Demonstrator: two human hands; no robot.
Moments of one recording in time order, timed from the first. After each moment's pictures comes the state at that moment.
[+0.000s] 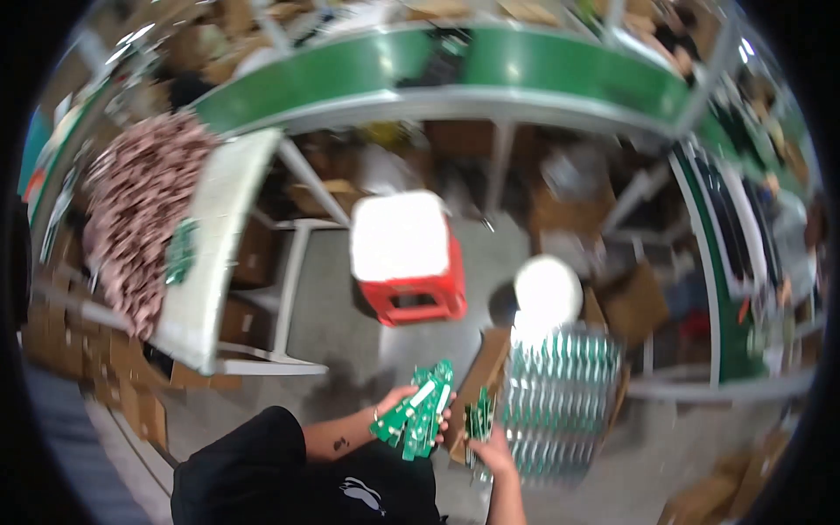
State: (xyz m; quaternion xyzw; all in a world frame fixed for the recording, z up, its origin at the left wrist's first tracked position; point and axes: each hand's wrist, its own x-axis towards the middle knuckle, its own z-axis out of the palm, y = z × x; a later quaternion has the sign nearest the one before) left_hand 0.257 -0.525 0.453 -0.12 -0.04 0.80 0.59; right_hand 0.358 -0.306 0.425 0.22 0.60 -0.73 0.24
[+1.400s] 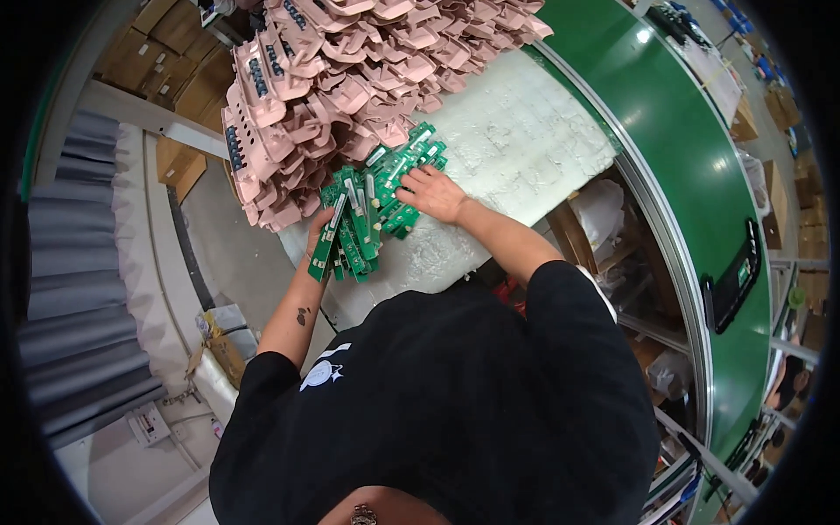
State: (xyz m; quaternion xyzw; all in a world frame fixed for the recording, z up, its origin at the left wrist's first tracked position) left_hand 0.129 -1.124 0.594 -0.21 0.16 0.96 -0.13; right_hand -0.109 -1.038 0.550 -0.85 0.51 -0.12 -0.11
